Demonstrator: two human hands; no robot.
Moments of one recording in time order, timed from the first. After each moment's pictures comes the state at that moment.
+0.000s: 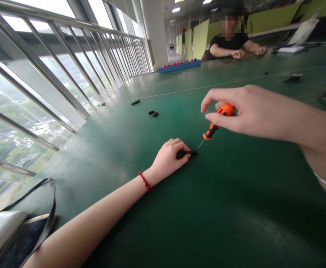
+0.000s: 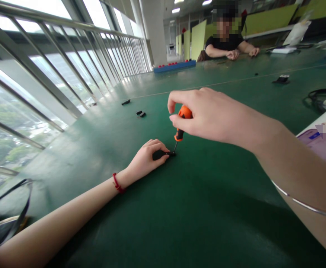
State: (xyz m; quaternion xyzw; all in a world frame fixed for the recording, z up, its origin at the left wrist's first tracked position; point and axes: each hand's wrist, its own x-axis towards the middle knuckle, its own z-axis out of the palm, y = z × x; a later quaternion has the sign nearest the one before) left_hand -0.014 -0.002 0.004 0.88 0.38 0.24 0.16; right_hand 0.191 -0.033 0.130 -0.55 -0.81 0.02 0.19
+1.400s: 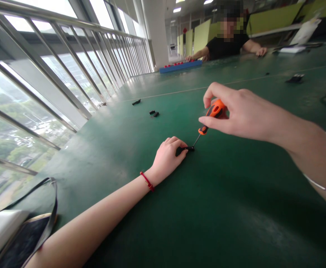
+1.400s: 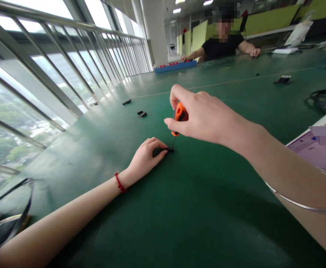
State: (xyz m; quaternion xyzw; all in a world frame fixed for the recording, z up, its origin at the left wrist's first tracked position) left_hand -0.012 -0.002 0.006 0.86 0.44 0.25 0.12; right_hand 0.185 -0.028 0.126 -0.55 -0.80 0.02 0.23
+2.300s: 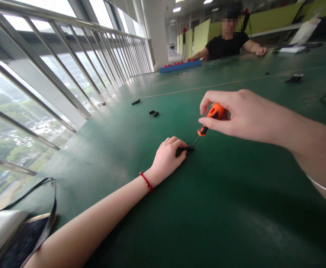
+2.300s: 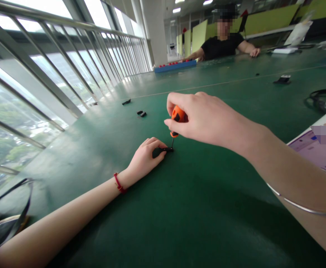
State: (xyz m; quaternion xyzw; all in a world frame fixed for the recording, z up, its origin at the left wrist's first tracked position) left_hand -0.012 -0.003 0.006 0.86 0.43 0.24 0.11; right_hand 0.184 -0.029 0.126 -0.54 -0.81 0.03 0.21
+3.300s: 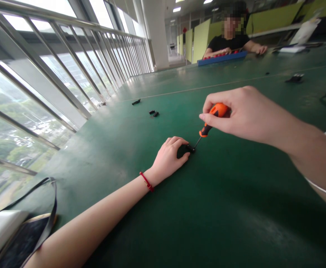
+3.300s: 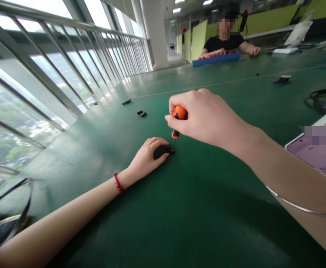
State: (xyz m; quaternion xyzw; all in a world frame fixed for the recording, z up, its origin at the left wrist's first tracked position) left_hand -0.011 -0.003 0.006 0.87 0.41 0.24 0.13; right_hand 0.183 -0.025 0.120 -0.53 -0.80 -0.02 0.28
